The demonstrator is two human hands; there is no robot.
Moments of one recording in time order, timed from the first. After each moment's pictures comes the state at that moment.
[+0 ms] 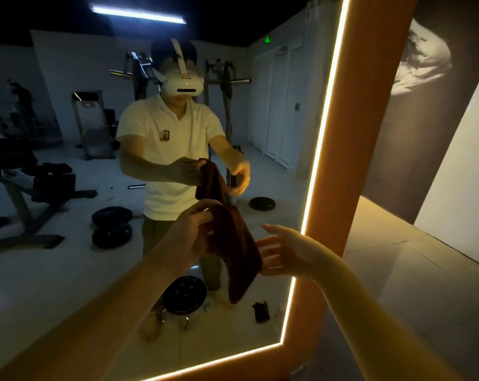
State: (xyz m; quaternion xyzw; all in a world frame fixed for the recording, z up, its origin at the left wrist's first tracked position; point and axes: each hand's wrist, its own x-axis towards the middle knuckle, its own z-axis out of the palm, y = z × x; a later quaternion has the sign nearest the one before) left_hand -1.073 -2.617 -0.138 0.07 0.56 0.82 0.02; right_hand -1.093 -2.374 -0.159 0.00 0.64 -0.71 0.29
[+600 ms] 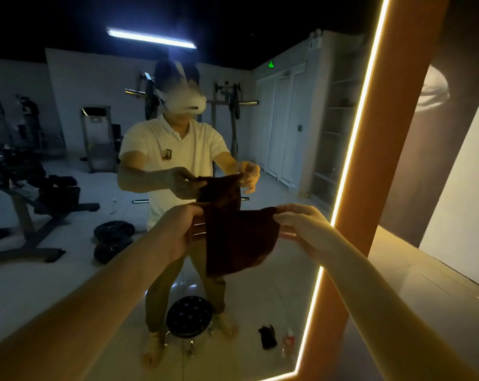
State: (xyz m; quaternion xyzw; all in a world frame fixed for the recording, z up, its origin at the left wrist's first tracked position) left_hand -1.093 -2.705 -0.090 -0.05 0.62 0.78 0.01; right_hand -1.099 -2.439 -0.084 -0.09 0.72 -0.69 0.02
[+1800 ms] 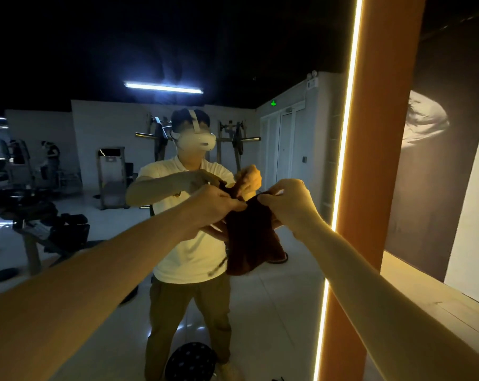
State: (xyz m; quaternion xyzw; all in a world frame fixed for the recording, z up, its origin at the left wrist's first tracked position) left_hand -1.111 -2.635 0.034 0.07 0.86 0.51 -0.03; right_hand -1.129 -2.452 0.027 -0.09 0.83 -0.52 -0.18
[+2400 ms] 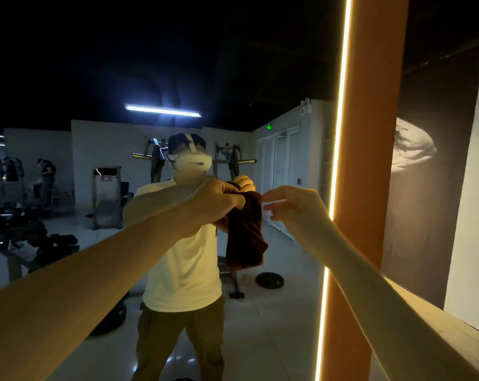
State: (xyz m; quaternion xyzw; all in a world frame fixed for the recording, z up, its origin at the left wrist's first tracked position) left_hand -1.115 -2.621 0.084 0.14 0.86 0.48 -0.13; right_hand -1.106 -2.420 0.057 -0.27 0.77 -0.54 -0.23
